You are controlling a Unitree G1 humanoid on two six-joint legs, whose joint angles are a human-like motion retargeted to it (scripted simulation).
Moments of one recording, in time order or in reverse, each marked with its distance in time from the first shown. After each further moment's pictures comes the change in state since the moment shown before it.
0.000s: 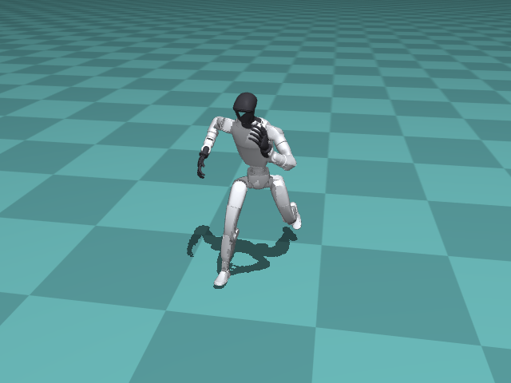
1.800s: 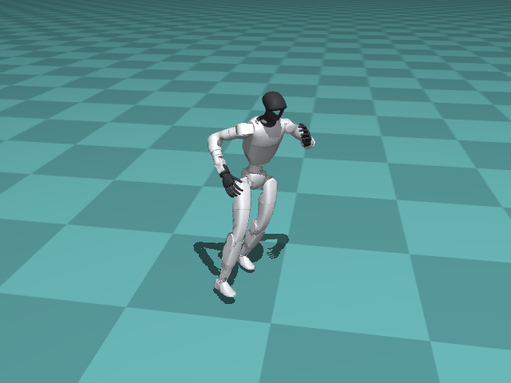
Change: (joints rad) left arm 0.462 0.169 0.013 -0.381 0.022 0.031 -0.142; right arm -0.231 0.109 0.101 0.091 -0.214 0.000 -0.052; waist 0.181 0.080 0.100; left_leg -0.214 -0.348 -0.058 -0.444 -0.197 0.090; right_leg 0.048 0.097 0.187 0.062 0.025 -0.018
